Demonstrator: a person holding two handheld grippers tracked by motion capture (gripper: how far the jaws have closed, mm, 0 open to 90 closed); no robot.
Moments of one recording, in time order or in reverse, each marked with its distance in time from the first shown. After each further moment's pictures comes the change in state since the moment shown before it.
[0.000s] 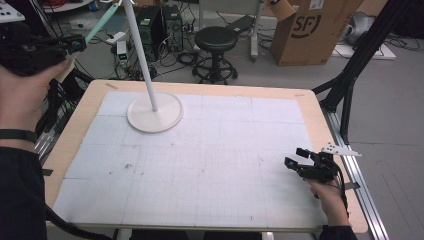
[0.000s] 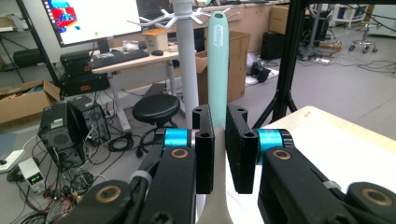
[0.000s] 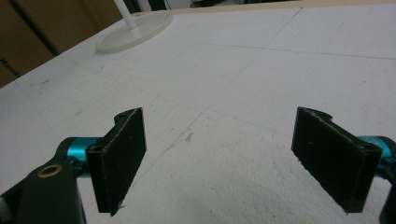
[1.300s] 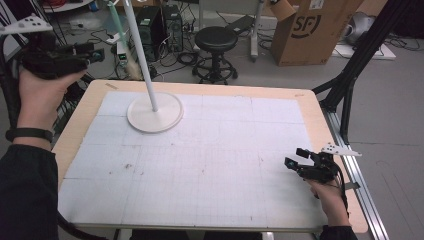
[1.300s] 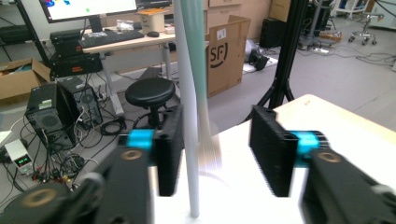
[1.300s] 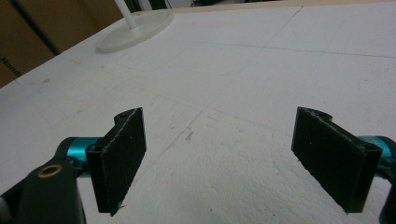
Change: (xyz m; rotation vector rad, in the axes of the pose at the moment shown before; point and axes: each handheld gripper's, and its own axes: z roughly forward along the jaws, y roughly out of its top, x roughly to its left) left arm -0.003 -0.033 0.029 0.049 -0.031 -0.044; right arm 0.000 0.000 0.000 0.010 0.003 -0.003
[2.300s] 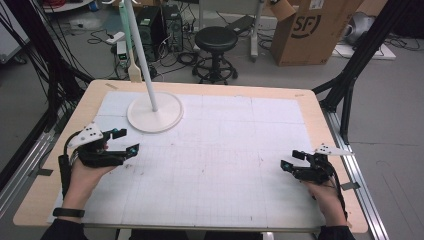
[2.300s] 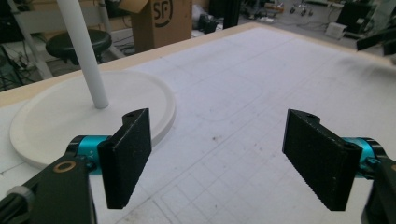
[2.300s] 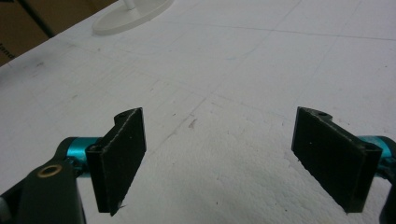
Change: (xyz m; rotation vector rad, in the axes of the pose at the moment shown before) left arm -0.061 -0.213 0.014 0.070 -0.212 0.012; right arm 0.004 -0.004 0.010 0.056 -0.004 -0.019
